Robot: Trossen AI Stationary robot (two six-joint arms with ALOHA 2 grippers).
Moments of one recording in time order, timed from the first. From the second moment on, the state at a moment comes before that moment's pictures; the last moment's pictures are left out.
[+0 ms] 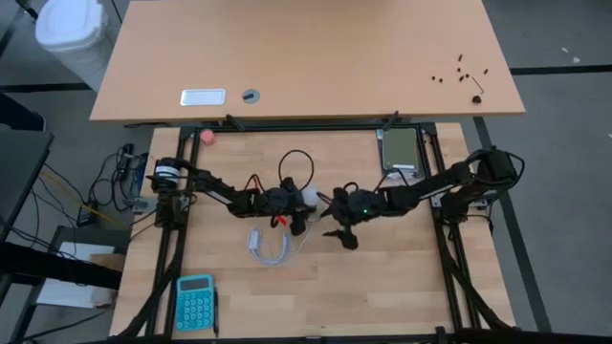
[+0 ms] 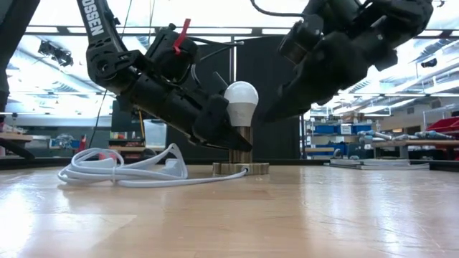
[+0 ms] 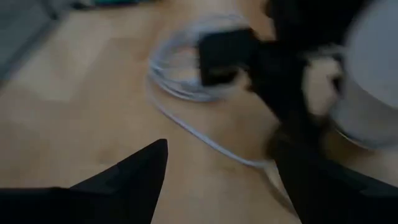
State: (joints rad) left arm 0.03 1.90 0.72 0.73 -0.20 -0.11; right arm 0.07 1.57 0.67 0.33 -0.07 0.05
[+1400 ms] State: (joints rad) left arm 0.02 1.91 0.72 0.74 -0.18 -0.11; right arm -0.02 1.57 0.67 0.33 0.10 0.07
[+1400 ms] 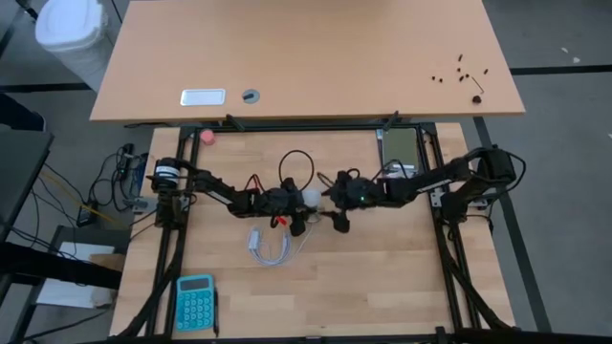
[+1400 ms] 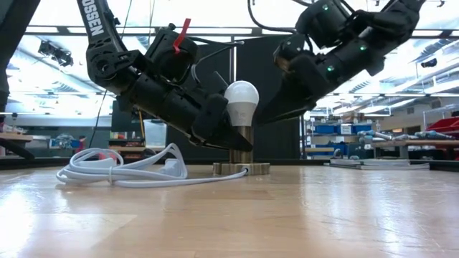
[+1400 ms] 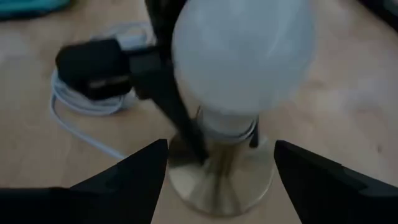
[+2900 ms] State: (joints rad) left arm 0.03 1.91 0.72 0.74 -0.18 -0.11; right arm 0.01 1.57 0.67 0.39 -0.02 0.11
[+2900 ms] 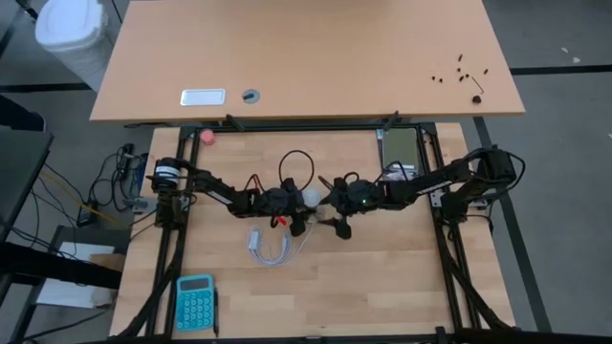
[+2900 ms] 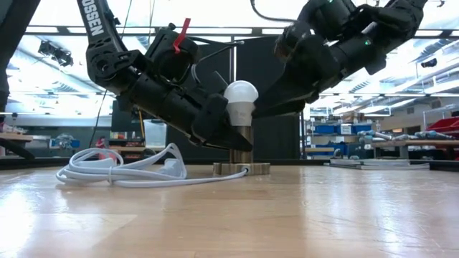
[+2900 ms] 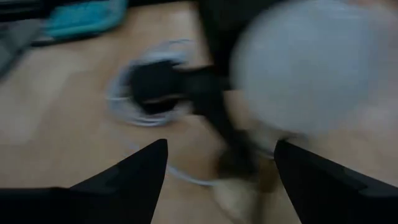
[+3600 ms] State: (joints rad) left arm 0.03 1.91 0.72 0.74 -0.18 -0.11; right arm -0.05 1.67 0.68 0.49 -0.06 0.08
